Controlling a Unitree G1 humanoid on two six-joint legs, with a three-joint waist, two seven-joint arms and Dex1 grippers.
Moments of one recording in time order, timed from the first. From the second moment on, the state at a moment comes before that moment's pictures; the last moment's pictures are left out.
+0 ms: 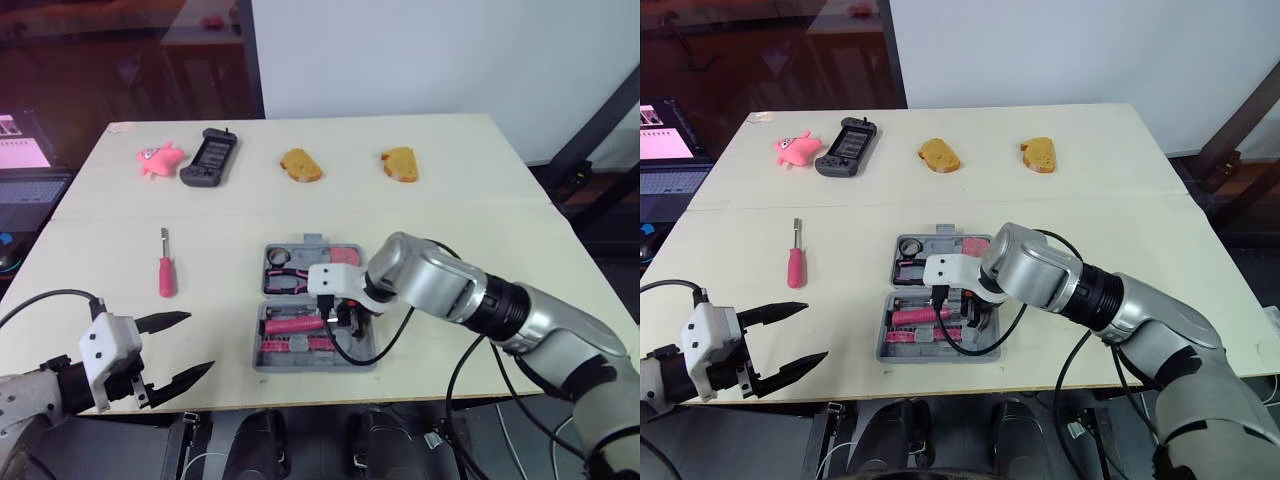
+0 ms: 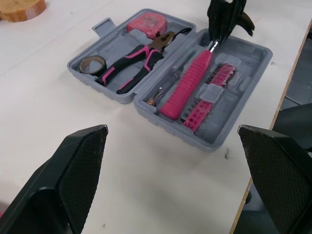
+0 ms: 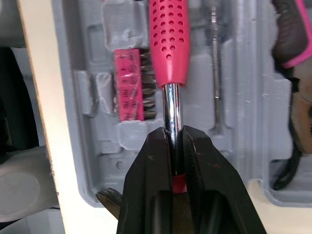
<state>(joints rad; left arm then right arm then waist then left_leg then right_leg) 0.47 0.76 0.45 -0.49 -0.50 0.18 -1.04 -1.02 -0.60 0.94 -0.19 0.14 1.21 1.06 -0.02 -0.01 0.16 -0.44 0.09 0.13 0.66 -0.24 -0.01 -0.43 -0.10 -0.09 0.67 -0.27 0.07</state>
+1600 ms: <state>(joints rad) 0.39 0.80 0.44 -0.45 -0.49 0.19 -1.08 -0.95 -0.59 0.69 -0.35 0.23 1.22 0.98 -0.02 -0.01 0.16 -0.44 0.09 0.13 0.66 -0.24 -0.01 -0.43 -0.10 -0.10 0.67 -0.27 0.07</state>
